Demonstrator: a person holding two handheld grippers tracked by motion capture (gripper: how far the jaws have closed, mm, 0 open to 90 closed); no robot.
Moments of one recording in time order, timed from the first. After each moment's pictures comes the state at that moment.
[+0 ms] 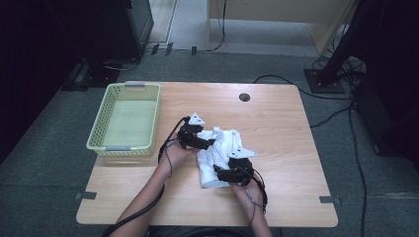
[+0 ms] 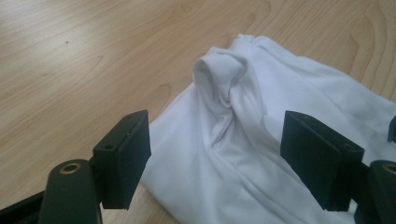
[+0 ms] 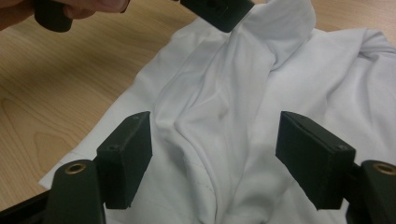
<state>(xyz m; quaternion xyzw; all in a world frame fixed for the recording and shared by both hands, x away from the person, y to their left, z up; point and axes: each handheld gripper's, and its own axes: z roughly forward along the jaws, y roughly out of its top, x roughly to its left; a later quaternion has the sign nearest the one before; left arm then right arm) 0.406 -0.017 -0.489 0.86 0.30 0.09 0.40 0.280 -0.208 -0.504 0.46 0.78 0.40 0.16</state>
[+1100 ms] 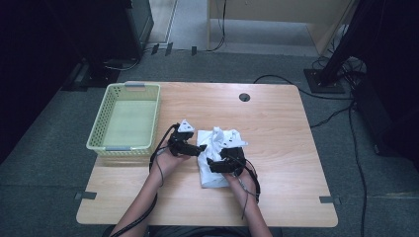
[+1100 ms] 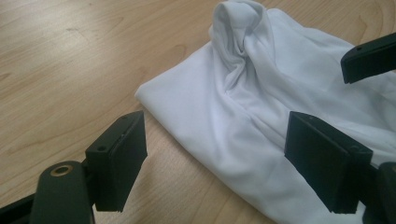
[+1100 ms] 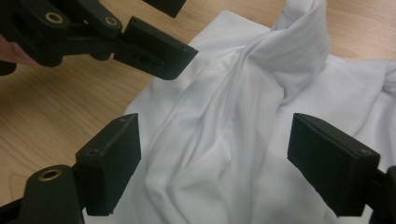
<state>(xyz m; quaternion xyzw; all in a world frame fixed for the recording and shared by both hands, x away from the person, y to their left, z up) 0.387 0.012 -0.500 0.85 0.33 0.10 0.40 0.311 -0.189 -0.500 0.46 0.79 0.38 0.15</state>
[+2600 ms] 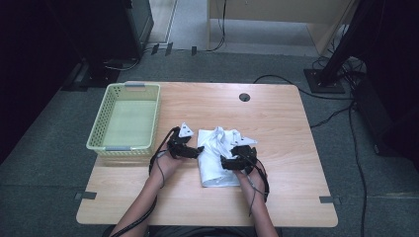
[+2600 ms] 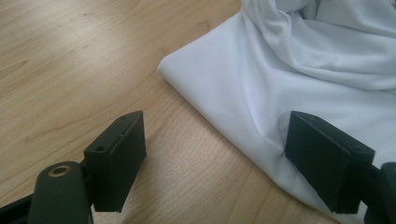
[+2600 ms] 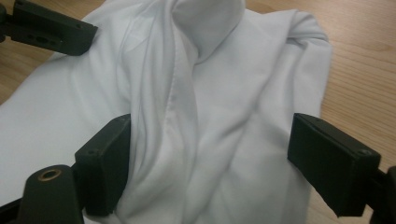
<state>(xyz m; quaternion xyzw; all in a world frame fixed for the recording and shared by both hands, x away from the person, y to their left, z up) 0.391 0.016 -0.522 0.86 0.31 0.14 0.39 0.319 -0.222 -0.513 0.51 0.77 0.33 0.19</state>
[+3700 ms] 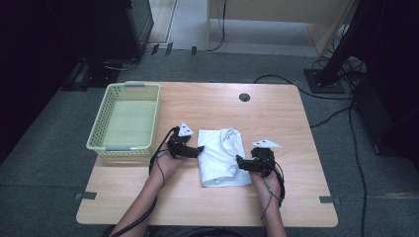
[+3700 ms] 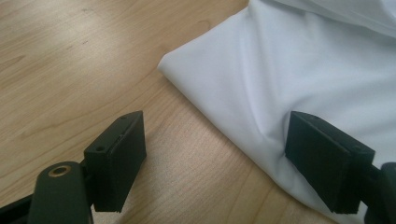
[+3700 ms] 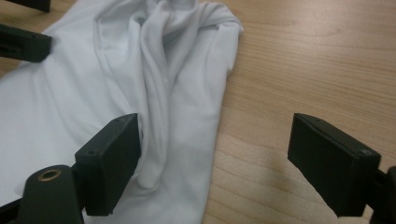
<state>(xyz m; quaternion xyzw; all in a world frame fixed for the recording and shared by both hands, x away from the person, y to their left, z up) 0.392 0.016 -0.522 0.85 0.32 0.13 0.39 0.304 -0.274 -0.508 0.56 0.73 0.35 0.19</state>
